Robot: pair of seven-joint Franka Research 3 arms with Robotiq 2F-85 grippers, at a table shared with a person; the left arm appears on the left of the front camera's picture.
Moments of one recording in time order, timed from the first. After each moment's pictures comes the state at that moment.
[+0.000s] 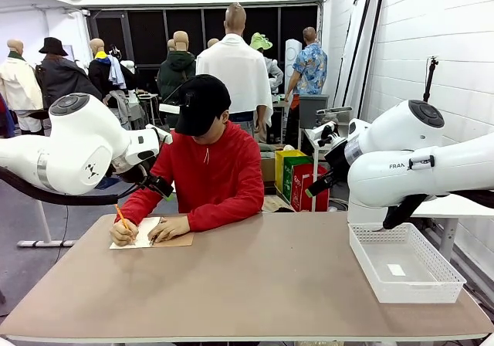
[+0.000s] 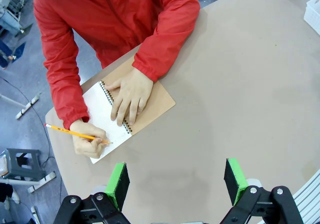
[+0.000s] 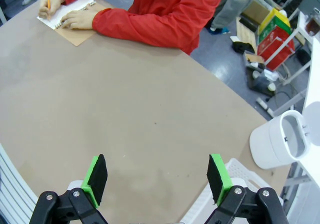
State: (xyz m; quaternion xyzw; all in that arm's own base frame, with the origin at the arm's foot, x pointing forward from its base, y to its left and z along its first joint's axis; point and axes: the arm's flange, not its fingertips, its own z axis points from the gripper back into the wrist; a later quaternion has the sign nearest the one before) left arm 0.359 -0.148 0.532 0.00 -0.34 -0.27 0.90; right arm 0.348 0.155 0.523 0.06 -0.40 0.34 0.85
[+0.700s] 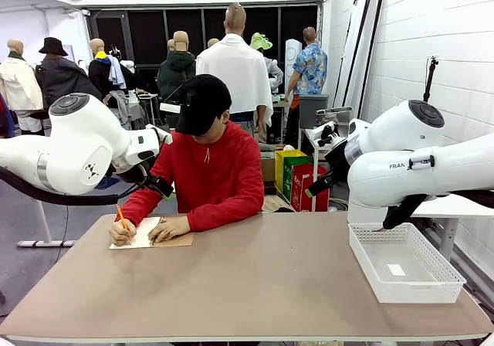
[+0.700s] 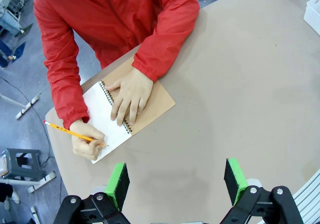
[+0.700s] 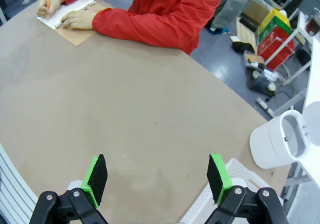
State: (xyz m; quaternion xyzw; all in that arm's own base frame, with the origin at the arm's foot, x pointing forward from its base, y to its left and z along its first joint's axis) left arm 0.359 -0.148 0.532 0.00 -0.34 -0.27 0.90; right arm 0.348 0.155 0.523 0.06 -0.40 0.34 0.85
